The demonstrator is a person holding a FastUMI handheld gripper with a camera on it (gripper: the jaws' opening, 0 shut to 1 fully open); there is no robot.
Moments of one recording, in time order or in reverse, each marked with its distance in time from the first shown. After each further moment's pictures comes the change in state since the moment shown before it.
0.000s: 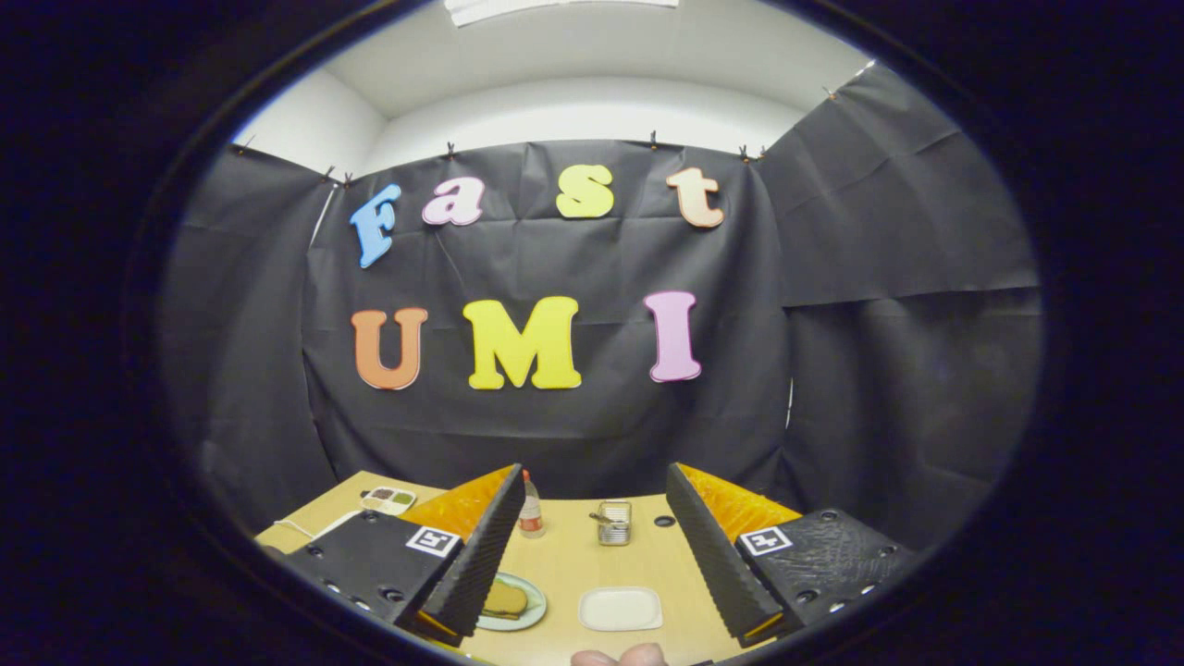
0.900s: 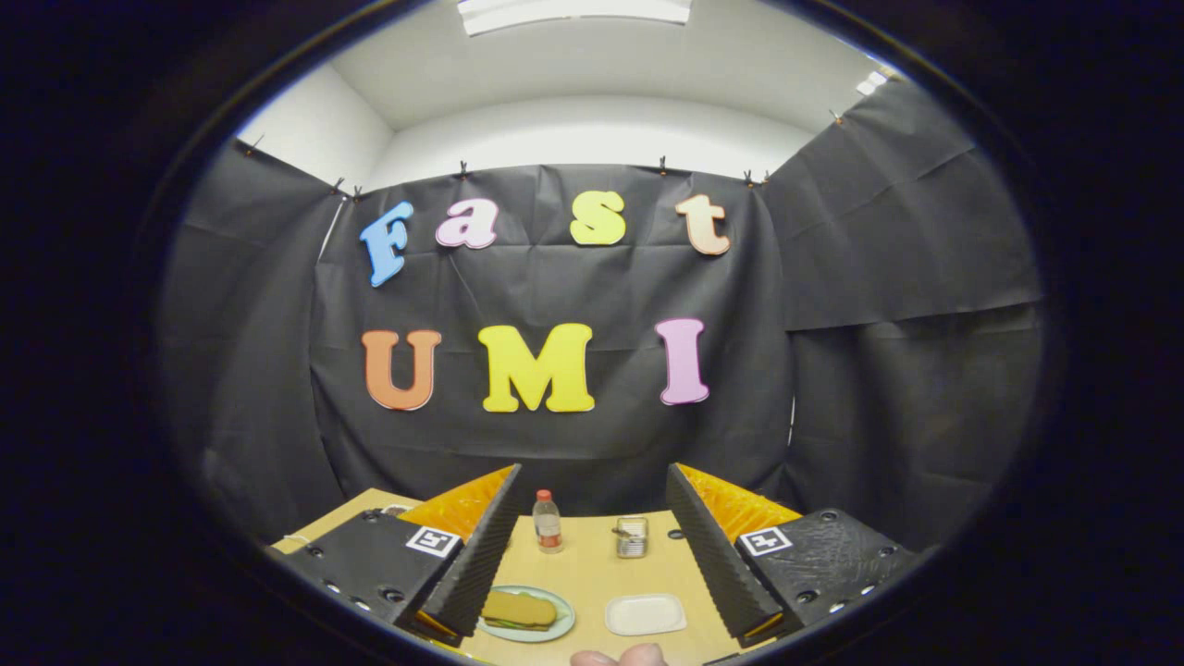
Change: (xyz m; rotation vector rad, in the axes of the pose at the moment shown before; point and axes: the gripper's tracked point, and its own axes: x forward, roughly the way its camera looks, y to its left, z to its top) arm -0.024 0.055 0.020 0.010 -0.056 -0.007
